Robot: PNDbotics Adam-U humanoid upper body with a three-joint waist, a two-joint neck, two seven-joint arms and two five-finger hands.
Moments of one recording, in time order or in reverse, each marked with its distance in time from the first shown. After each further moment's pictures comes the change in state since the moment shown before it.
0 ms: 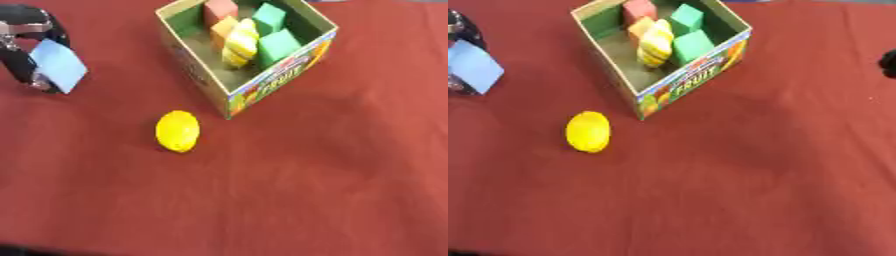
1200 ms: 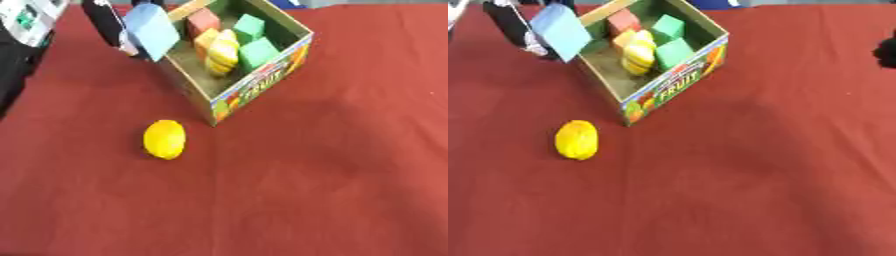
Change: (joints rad) left arm -0.243 -0.257 -0.093 0.025 0.150 0.058 -0.131; right arm -0.046 -0.001 0.006 0.000 -0.039 0.011 0.030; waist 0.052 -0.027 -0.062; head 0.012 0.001
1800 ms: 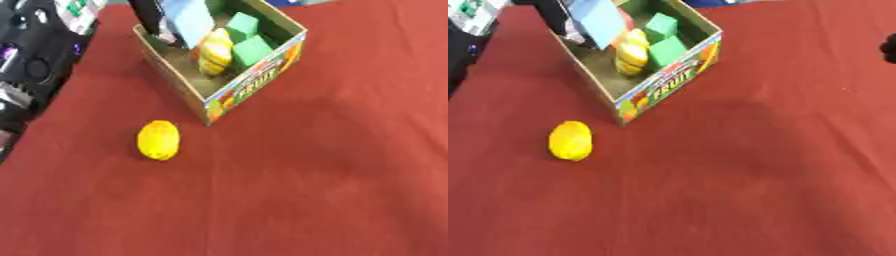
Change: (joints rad) left arm -0.056 -0.091 0.029 0.072 -0.100 0.014 0.022; right arm -0.033 0.007 0.008 0.000 -0.019 0.008 0.020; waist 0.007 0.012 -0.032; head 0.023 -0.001
